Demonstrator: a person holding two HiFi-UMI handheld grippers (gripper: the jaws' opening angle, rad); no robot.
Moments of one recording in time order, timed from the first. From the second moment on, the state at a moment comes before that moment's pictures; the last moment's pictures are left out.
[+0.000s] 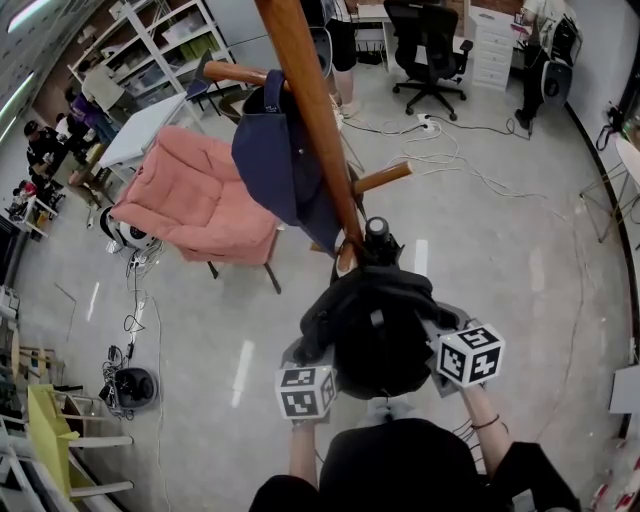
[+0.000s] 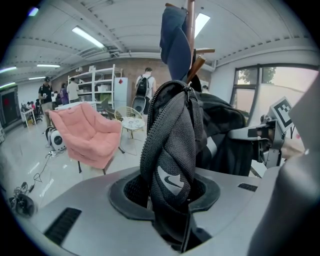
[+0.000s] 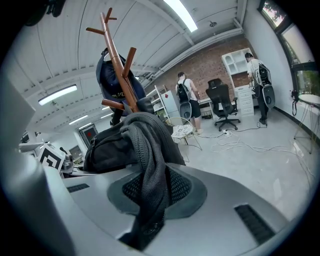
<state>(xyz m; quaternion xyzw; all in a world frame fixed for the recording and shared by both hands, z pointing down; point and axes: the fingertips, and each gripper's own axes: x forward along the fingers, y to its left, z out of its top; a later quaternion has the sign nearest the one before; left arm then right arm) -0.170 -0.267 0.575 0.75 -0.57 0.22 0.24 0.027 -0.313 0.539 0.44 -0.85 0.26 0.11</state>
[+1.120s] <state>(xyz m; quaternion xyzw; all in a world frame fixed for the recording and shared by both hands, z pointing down) -0.171 -0.294 0.604 0.74 -0.60 0.20 0.23 0.030 -0.333 0.555 0.45 -0.86 0.23 0.10</state>
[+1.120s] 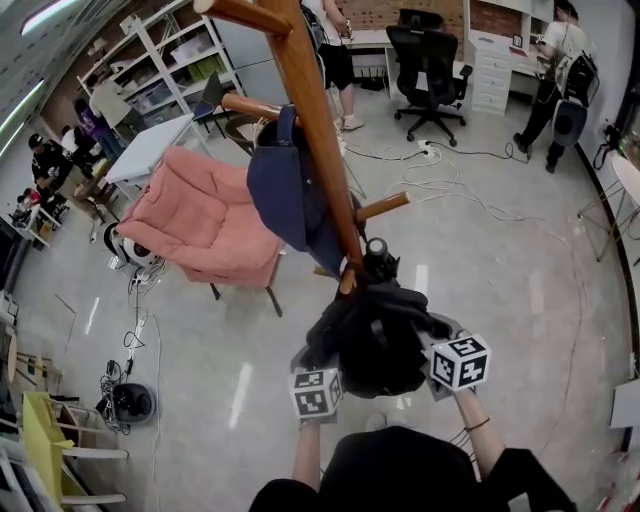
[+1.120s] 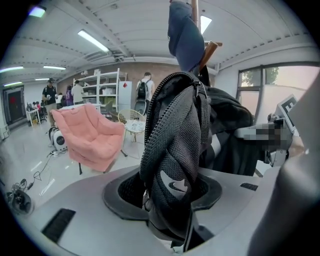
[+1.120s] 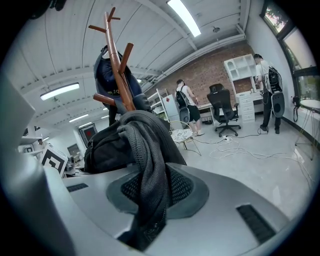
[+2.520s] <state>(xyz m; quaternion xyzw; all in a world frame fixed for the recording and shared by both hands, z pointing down) -0.193 -0.252 0.514 0.74 -0.64 0.17 0.11 0.019 -0.276 0.473 0.41 -0.90 0.15 0.04</state>
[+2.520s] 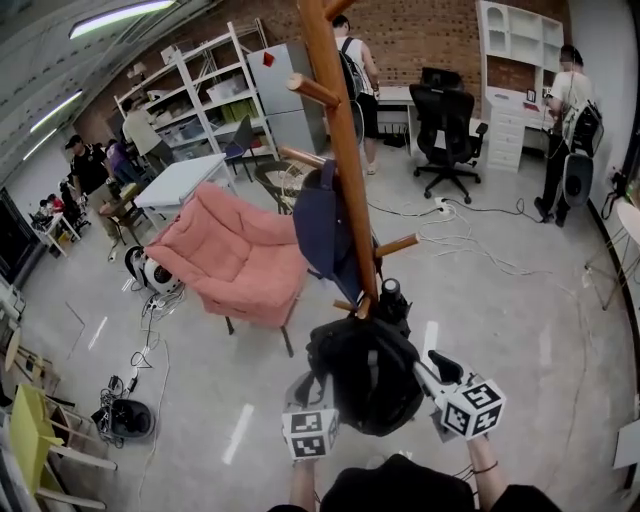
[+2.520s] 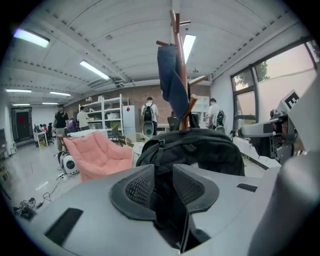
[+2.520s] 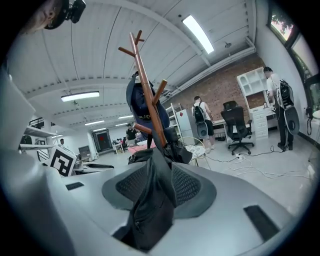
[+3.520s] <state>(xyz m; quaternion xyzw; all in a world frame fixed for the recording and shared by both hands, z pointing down) -0.208 -0.204 0.424 0.75 -0.65 0.06 0.05 0.066 -0.267 0.403 0.44 -0.89 0.10 -0.01</state>
